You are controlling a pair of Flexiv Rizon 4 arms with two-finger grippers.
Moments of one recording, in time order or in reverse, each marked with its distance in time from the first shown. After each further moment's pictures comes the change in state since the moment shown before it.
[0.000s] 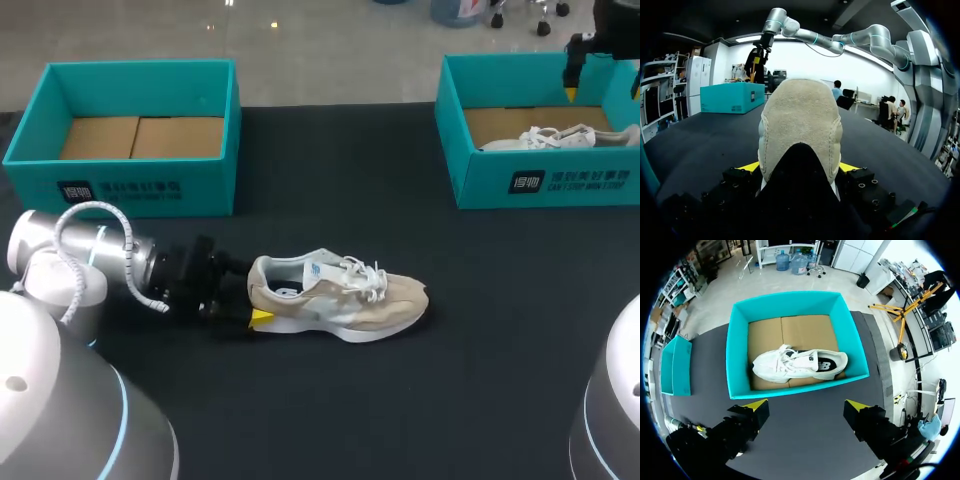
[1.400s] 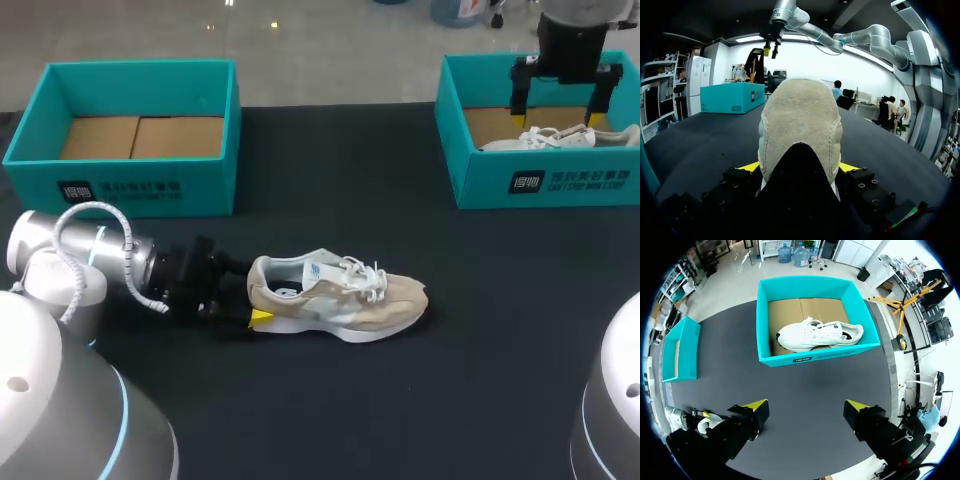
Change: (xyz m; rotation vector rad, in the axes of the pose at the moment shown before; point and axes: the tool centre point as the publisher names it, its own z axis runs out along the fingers) left arm 0.000 0.000 0.000 0.001 -0.001 0.000; right arm 0.084 -0.091 -0.037 0.059 -0.026 0.012
